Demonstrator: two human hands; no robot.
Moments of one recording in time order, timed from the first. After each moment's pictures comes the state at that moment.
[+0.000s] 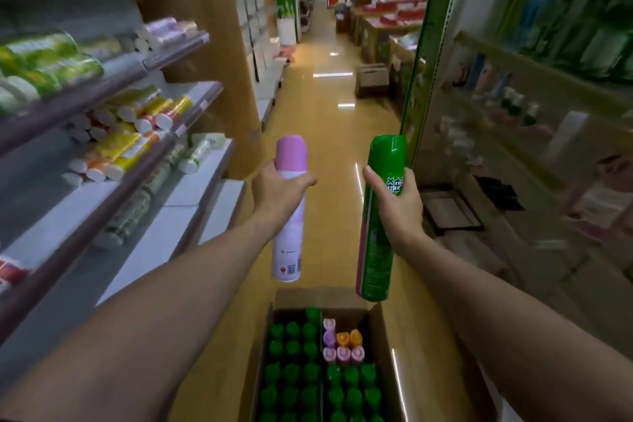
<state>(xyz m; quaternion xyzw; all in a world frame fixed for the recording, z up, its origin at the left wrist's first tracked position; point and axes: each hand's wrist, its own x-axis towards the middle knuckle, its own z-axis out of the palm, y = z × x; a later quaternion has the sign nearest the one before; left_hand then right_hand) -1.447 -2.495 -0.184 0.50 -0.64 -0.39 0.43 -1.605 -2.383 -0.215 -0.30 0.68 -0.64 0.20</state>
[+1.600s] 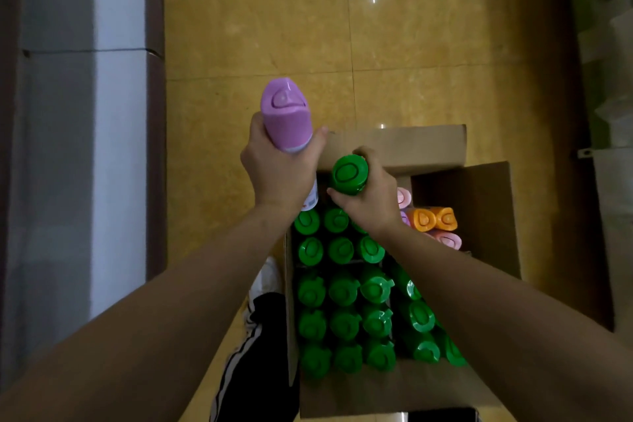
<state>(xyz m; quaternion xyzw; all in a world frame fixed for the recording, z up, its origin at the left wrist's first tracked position) -1.421 -2.763 -0.760 0.60 -0.58 -0.41 0.36 -1.525 -2.655 -0.838 -0.34 0.82 -0.34 0.32</state>
